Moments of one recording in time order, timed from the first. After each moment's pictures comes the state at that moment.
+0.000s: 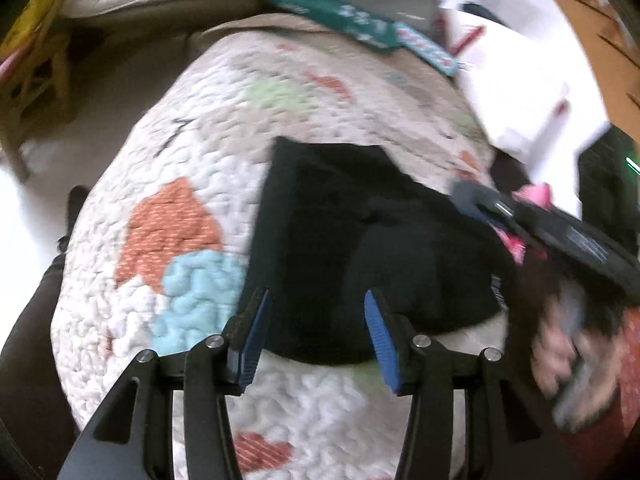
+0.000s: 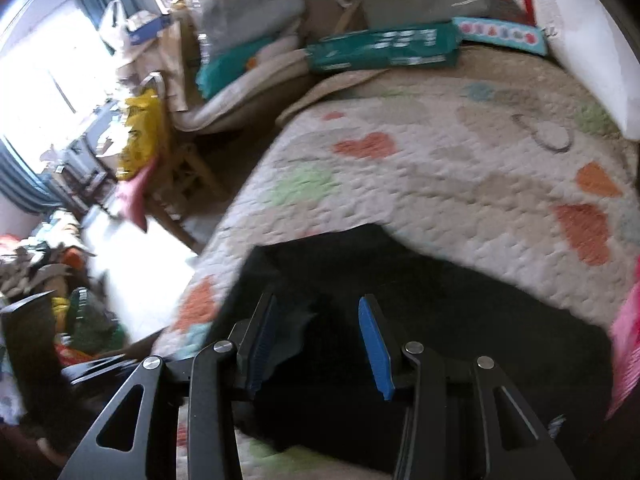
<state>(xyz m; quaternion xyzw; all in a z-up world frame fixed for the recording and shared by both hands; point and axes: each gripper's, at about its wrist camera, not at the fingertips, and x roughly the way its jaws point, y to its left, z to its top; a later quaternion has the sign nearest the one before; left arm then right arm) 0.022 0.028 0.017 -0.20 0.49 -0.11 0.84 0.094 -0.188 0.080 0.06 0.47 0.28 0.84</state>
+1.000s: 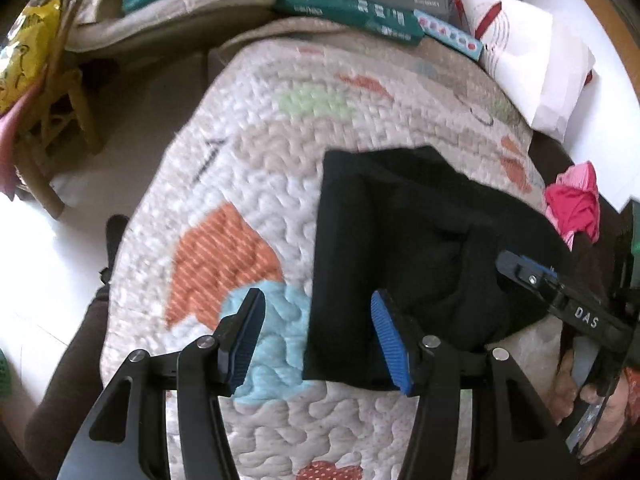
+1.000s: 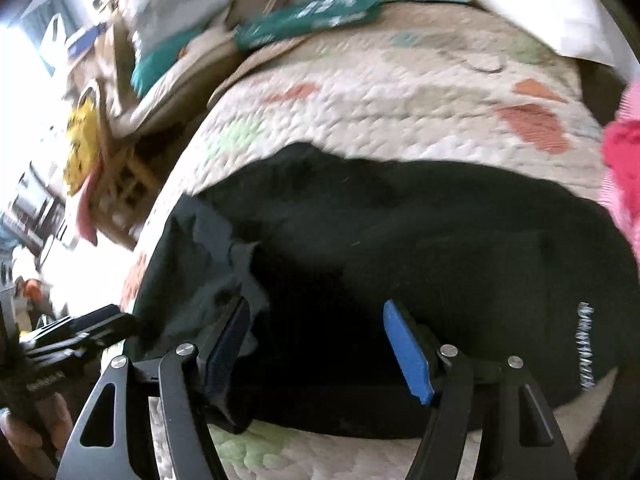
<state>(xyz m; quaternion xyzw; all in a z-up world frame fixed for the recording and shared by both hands) 0.040 0.035 0.013 -0.12 0.49 -0.07 0.86 0.057 -0.210 0.023 0.08 0.48 0.14 0.86</state>
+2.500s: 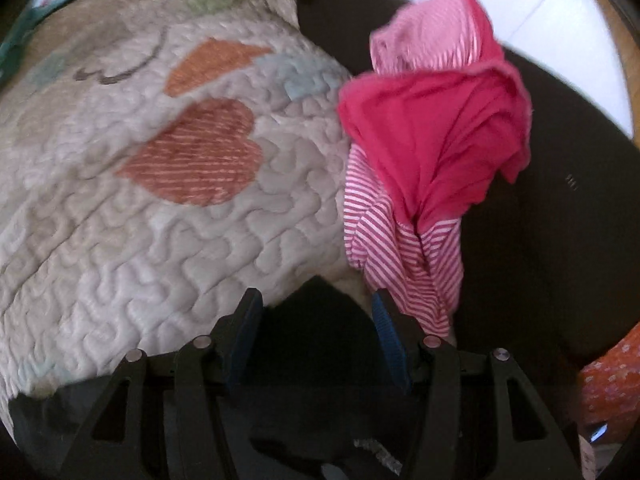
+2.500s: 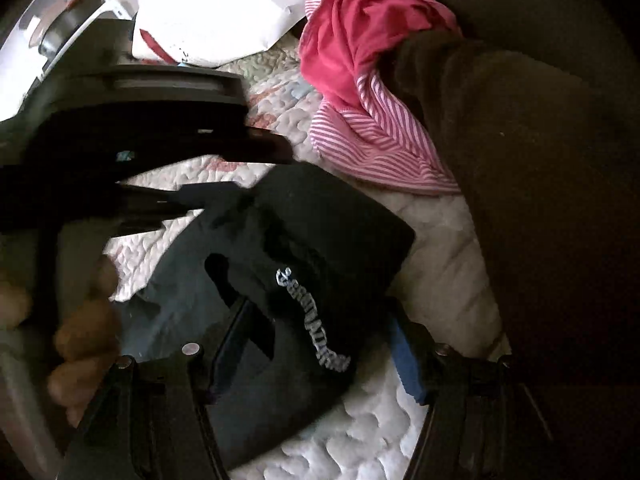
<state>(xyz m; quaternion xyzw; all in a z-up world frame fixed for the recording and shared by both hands) 0.195 -0.346 -0.005 0.09 0.56 -0.38 0.73 -0.002 -0.356 -0.005 0.32 0.37 -0.16 0.86</state>
